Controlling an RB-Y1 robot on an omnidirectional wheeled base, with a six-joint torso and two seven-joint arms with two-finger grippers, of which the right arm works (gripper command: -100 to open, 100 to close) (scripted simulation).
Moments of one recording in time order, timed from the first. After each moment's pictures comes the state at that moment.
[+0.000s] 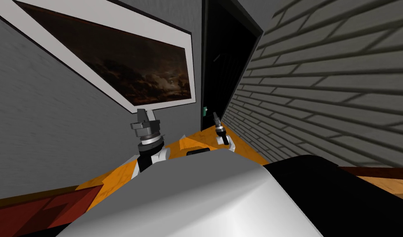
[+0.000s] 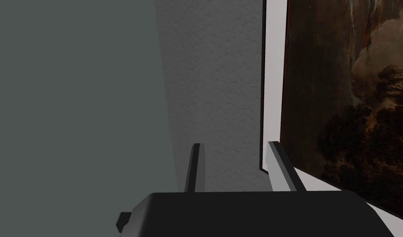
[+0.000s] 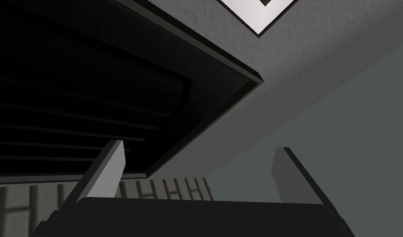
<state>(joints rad) 0.30 -0.10 0.03 -1.96 0.22 -0.50 0.19</state>
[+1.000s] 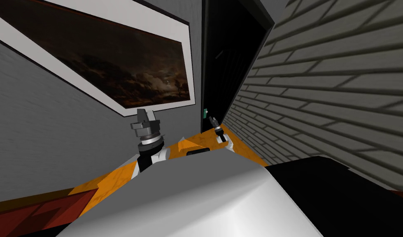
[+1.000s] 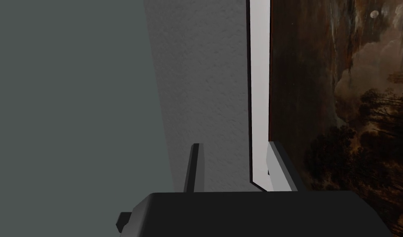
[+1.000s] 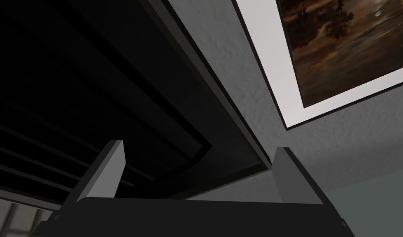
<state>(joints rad) 0.19 -0.16 0.00 -1.69 0.37 -0.49 0.40</state>
